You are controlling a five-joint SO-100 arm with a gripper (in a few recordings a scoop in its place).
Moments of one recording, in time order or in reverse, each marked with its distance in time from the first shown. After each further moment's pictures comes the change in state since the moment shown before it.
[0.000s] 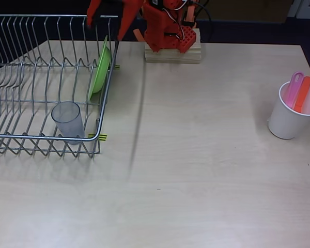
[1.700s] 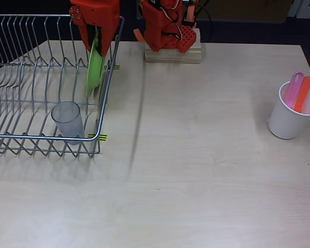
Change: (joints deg) arm 9.6 -26.9 -12.5 -5.4 -12.7
